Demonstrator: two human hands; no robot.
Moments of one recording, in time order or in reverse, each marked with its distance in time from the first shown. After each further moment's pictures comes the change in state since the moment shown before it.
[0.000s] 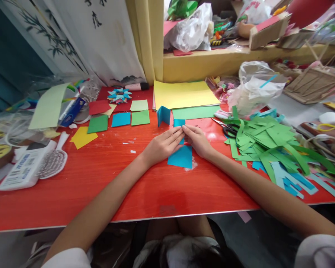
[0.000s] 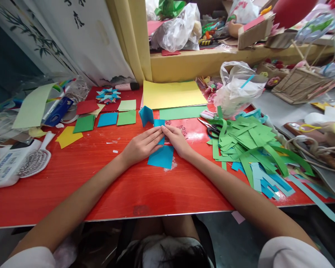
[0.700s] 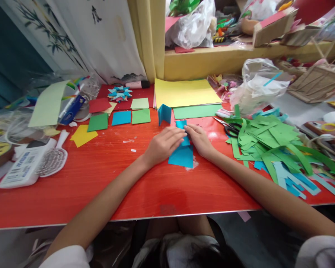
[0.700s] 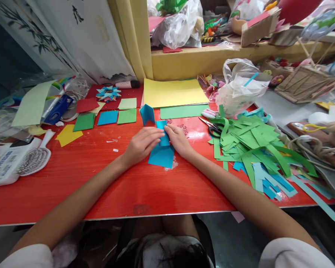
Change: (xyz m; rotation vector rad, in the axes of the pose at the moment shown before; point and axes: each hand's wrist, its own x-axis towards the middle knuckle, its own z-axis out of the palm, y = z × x) left_hand 0.005 0.009 -0.005 -0.329 0.141 -0.290; right_hand -0.004 -0.008 0.000 -0.345 0.074 -0.100
